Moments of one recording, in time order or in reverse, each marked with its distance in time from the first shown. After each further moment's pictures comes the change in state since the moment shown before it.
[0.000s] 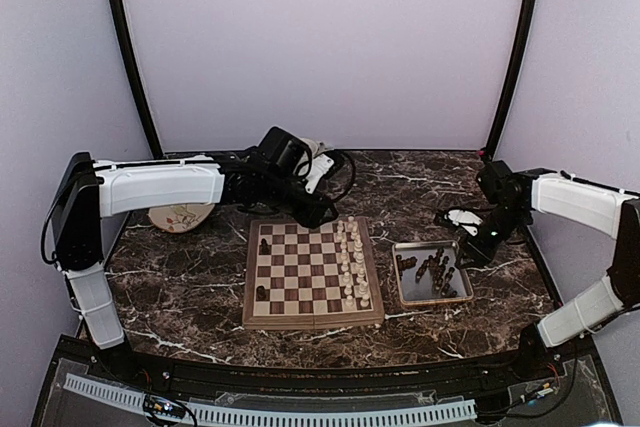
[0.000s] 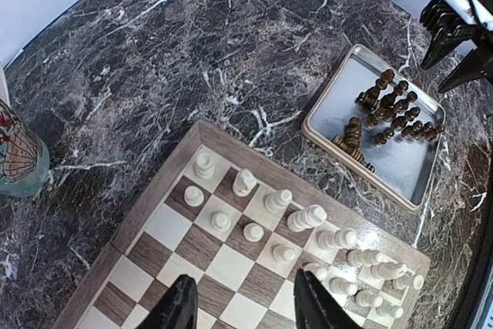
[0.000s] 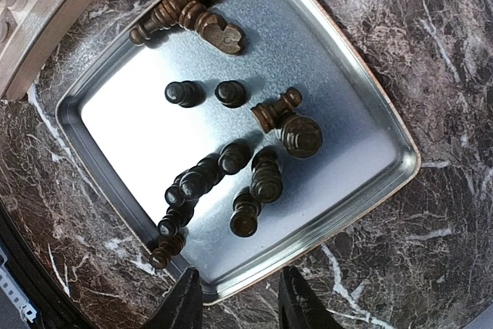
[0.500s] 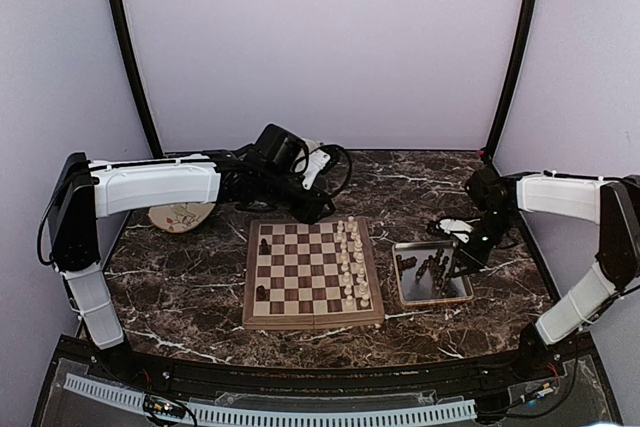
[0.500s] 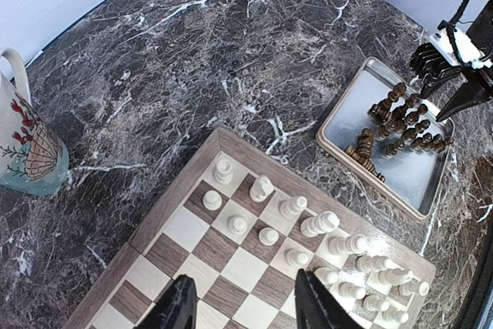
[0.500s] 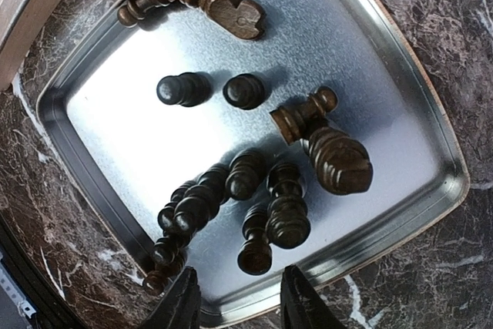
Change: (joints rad) left arm -0.001 -0.026 -0.008 0.016 -0.043 -0.013; right arm 0.029 0.119 0.000 0.023 0.002 -0.010
